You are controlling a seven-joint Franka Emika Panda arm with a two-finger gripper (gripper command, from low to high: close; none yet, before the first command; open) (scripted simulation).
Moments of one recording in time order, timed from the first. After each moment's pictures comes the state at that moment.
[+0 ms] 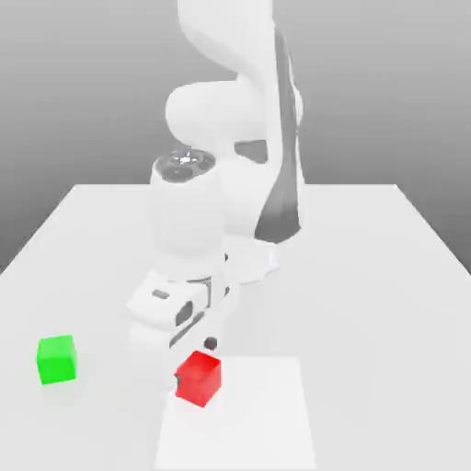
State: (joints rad) arm 0.22 0.17 -0.31 -2.76 0.23 2.94 -0.58
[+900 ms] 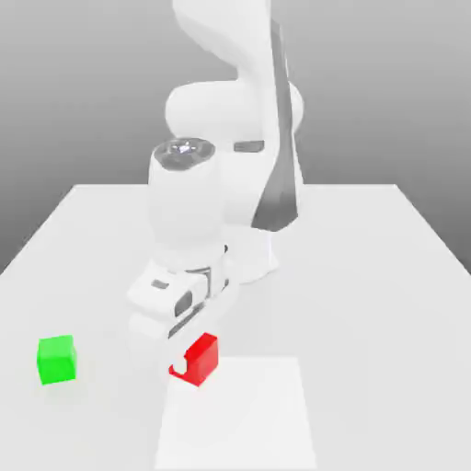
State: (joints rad) arm 0.23 0.04 -0.37 -2.78 0.03 2.83 -0.44
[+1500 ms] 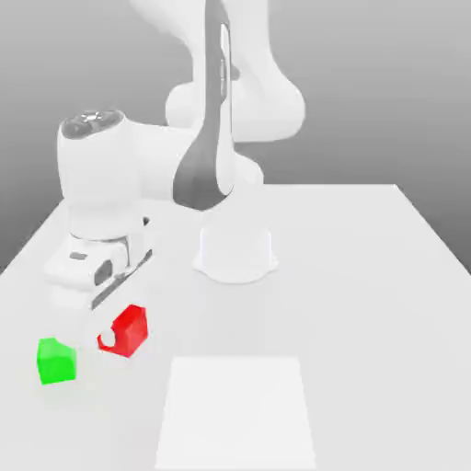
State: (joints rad) arm 0.03 -0.02 -0.51 -2.72 -0.02 2.71 -0.94
